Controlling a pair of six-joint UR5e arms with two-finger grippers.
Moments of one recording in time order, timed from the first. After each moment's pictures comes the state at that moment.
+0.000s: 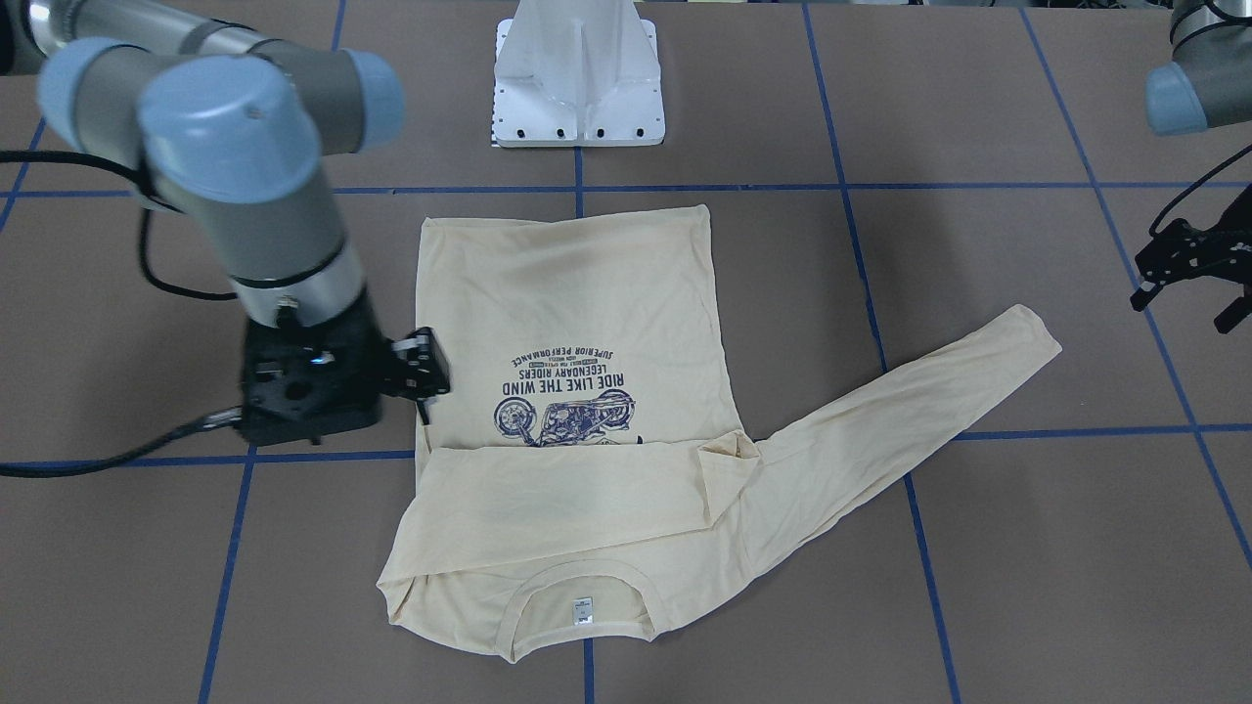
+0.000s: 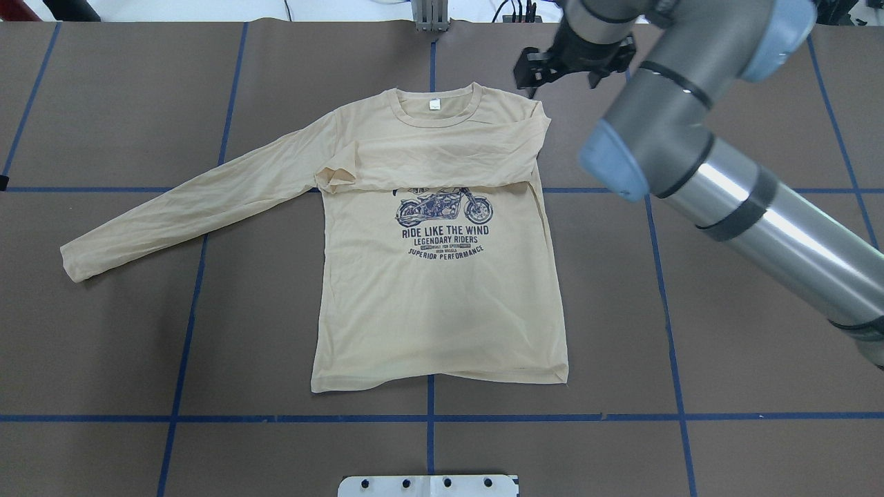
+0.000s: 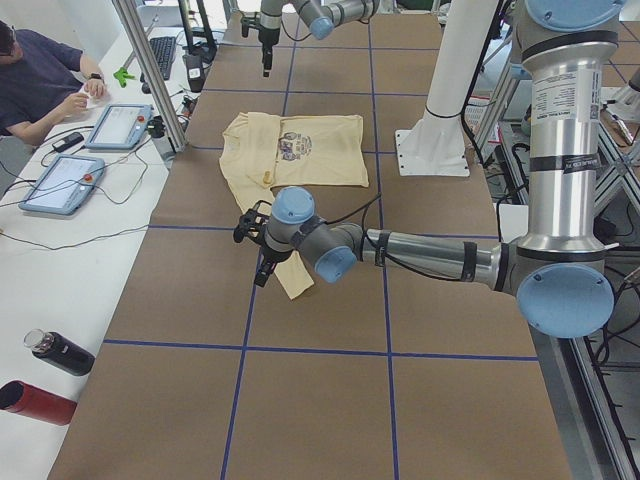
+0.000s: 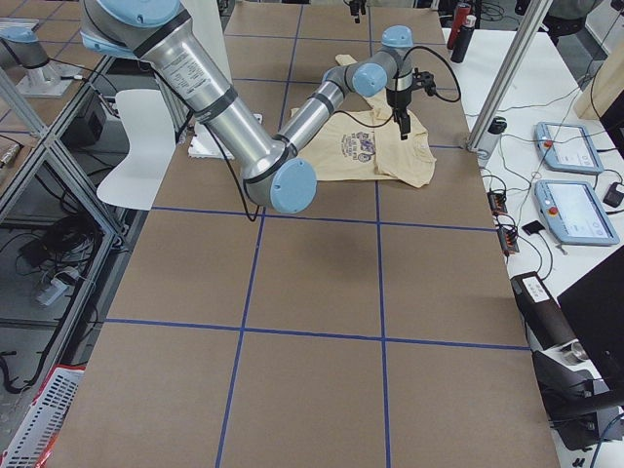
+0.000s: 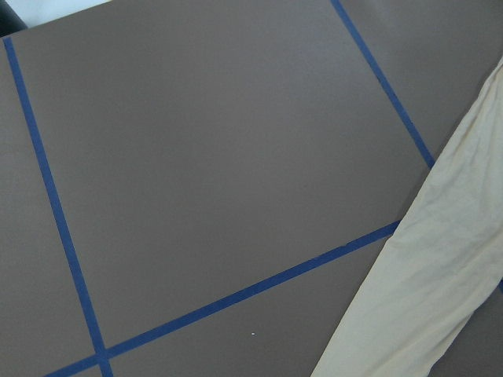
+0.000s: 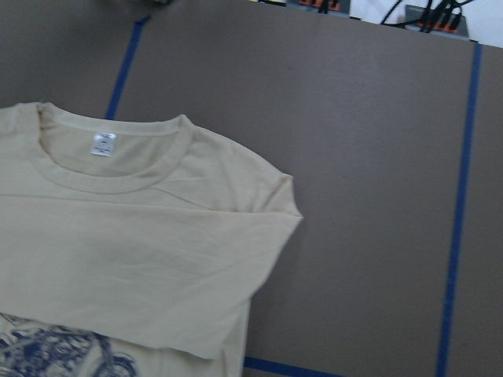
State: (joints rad) left arm -1.23 -1.48 -1.71 -2.26 -2.22 -0.42; right arm 0.95 -0.88 1.66 -1.65 2.01 0.67
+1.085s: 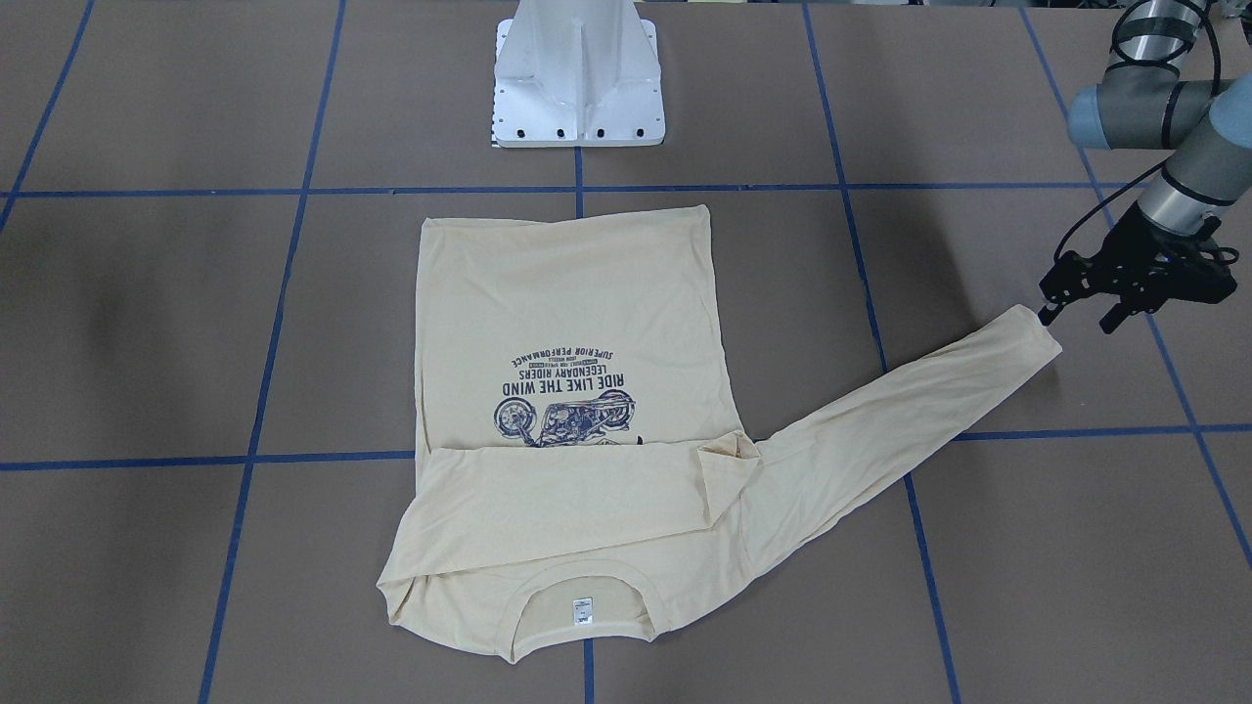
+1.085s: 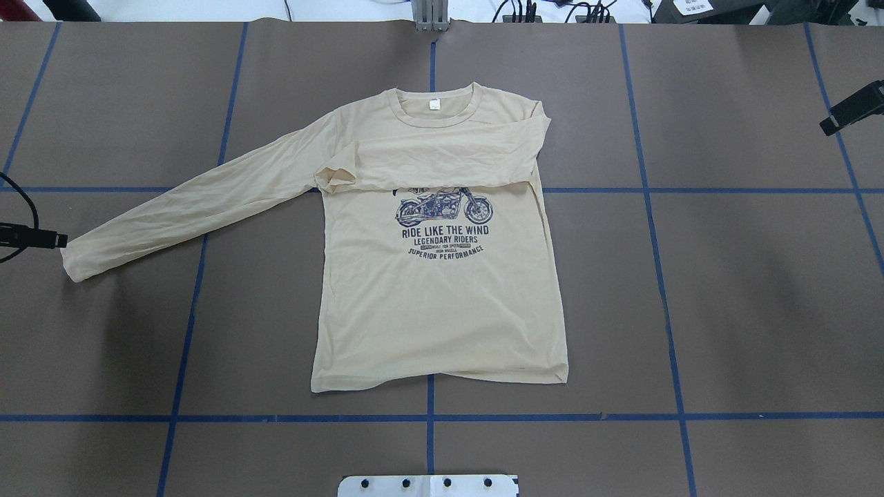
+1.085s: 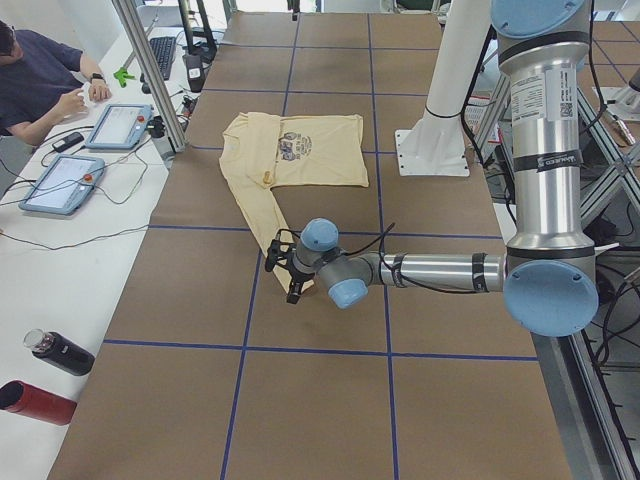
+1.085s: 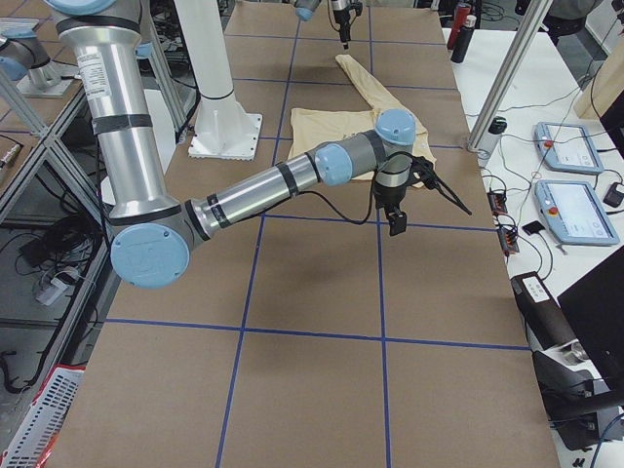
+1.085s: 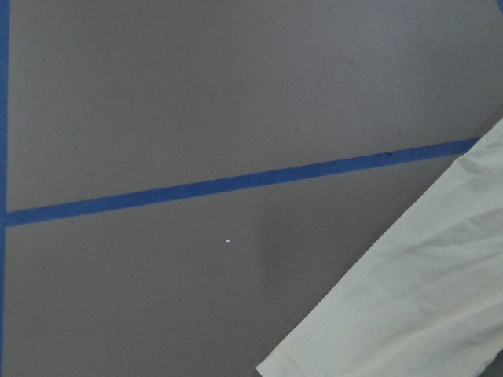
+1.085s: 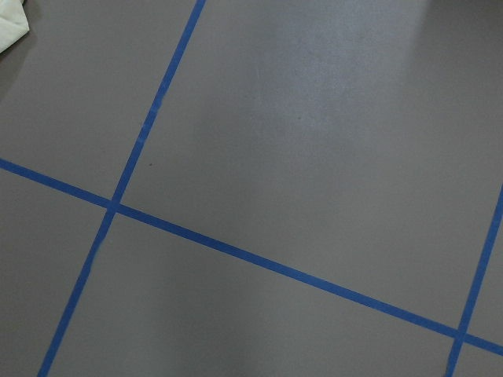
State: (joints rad) left arm -0.97 -1.45 -1.56 -2.54 -2.05 -0.83; right arm 1.33 -1.38 1.84 -1.64 2.28 0.08
